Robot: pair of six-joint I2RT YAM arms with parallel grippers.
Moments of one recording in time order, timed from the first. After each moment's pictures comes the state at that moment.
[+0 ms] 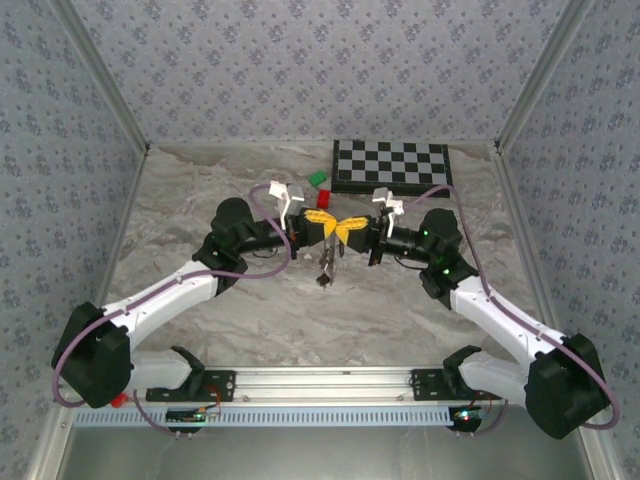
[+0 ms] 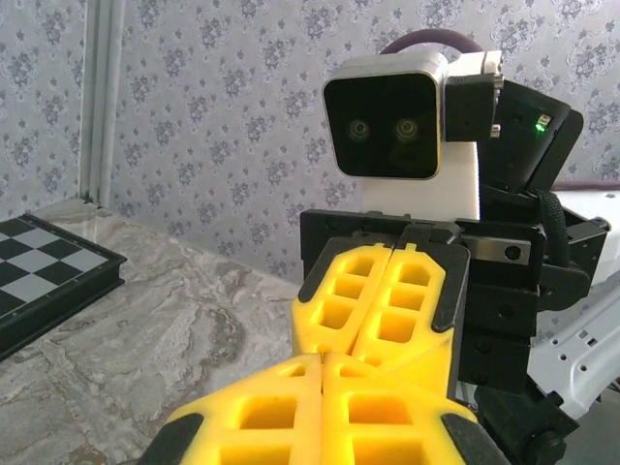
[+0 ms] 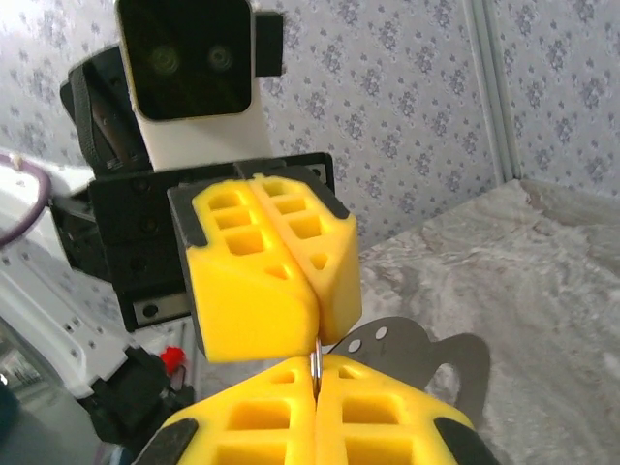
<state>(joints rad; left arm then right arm) -0.67 1.26 0.81 0.53 0.71 -0.35 0.49 1.09 0.65 0.51 -0.81 0.37</state>
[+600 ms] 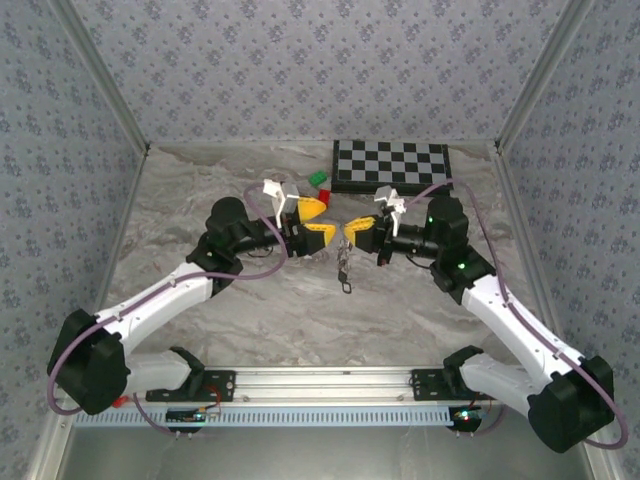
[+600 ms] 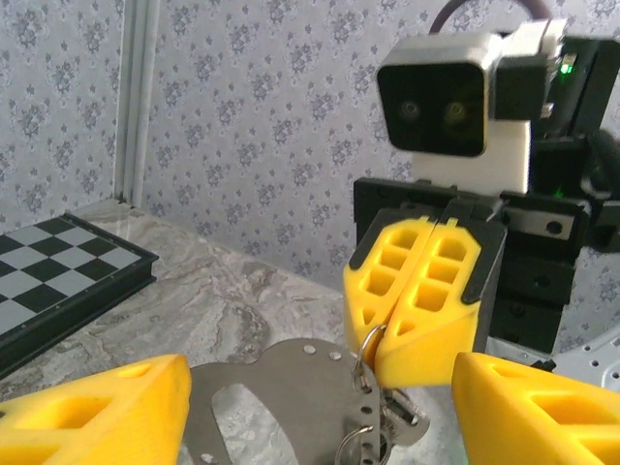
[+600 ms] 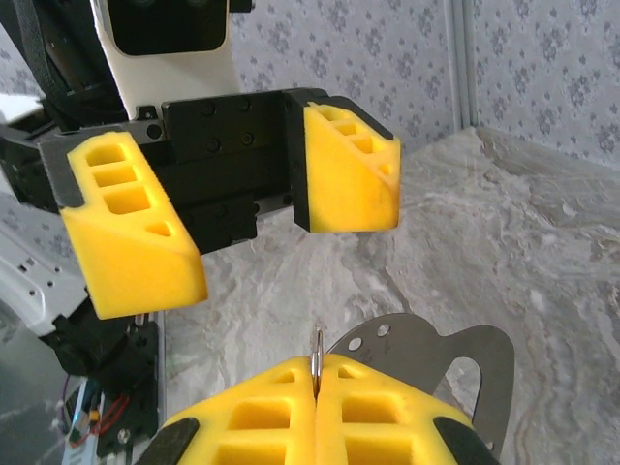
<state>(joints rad) -0.65 1.22 0.81 0.46 0.67 -0.32 0.44 1.02 0.84 -0.03 -0.81 0.08</state>
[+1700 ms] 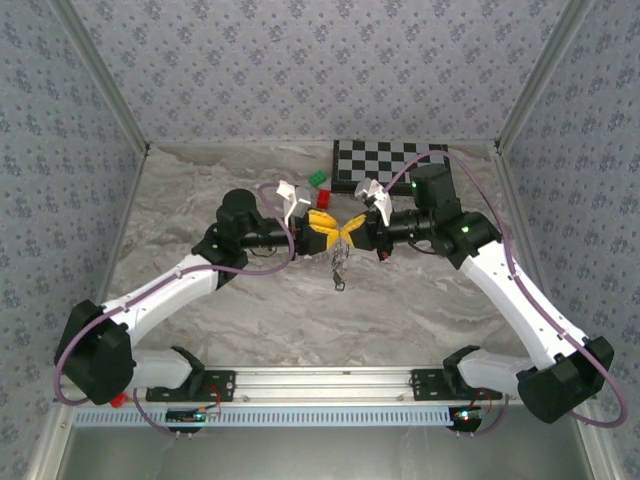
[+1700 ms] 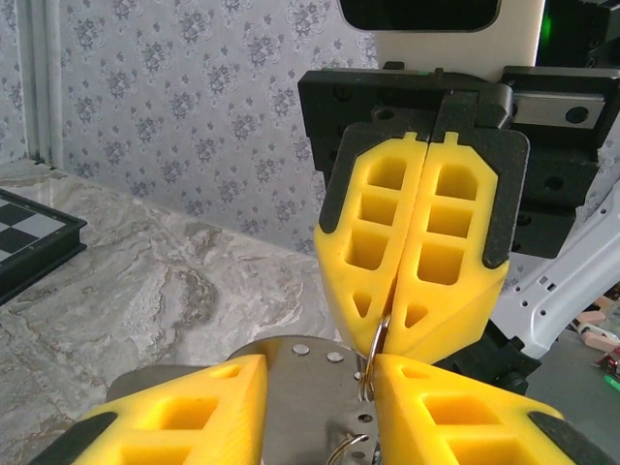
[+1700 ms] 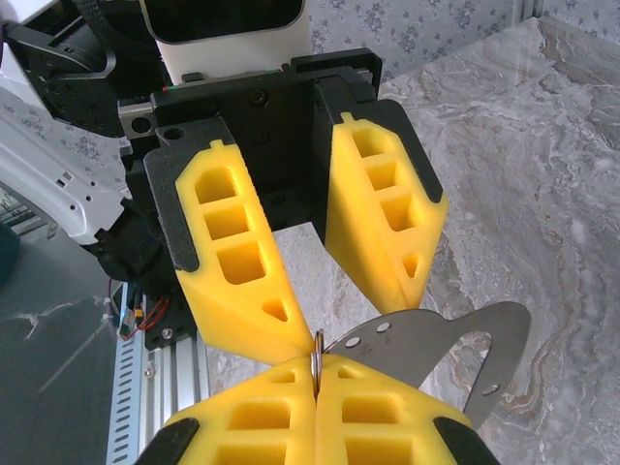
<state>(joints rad) -0.66 1.29 0.88 0.36 0.83 -0.27 0.48 1.18 1.21 -0.62 -0.83 -0.19</state>
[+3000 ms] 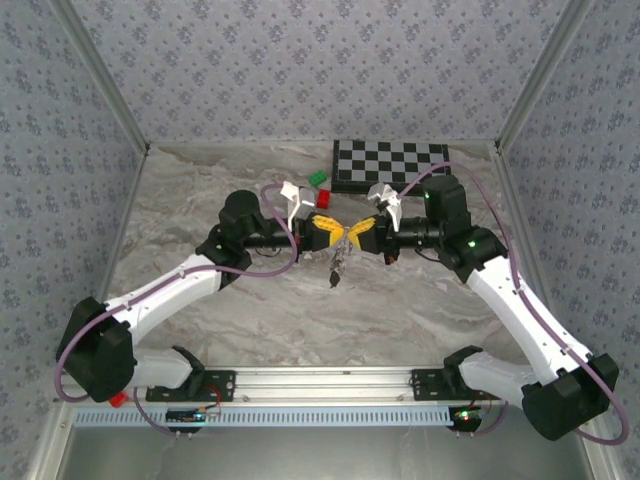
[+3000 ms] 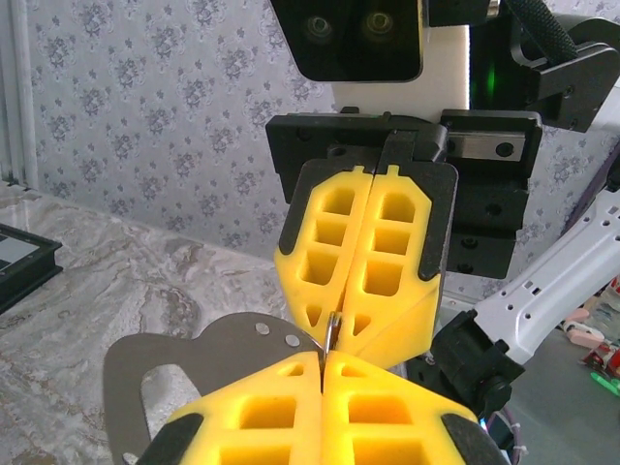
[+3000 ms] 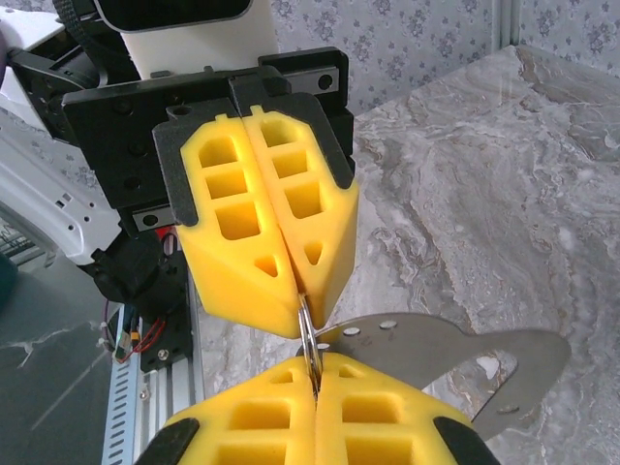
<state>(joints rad) -0.69 1.30 0.88 0.41 0.84 -0.28 0.43 1.09 1.06 -0.46 -0.87 -0.11</state>
